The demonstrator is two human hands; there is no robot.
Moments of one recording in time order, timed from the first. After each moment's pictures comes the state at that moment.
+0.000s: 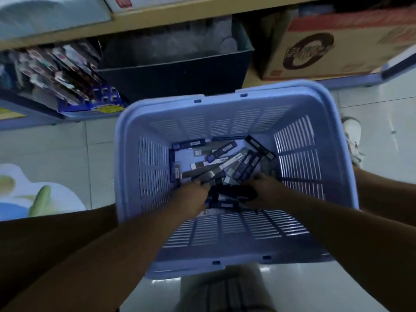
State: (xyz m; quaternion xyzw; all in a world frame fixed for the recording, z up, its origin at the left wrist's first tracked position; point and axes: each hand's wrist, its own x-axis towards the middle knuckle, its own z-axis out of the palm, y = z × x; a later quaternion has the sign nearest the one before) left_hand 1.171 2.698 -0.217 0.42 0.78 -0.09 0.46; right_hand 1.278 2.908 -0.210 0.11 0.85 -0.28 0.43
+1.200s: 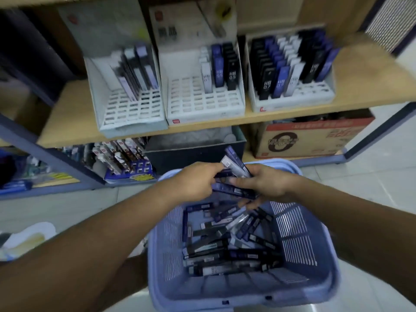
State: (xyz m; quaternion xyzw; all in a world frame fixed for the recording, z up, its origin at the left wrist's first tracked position) left_hand 1.081 2.755 0.009 0.45 0.84 0.11 0.30; right_hand 1.185 2.919 0.003 0.20 0.67 -0.66 0.27
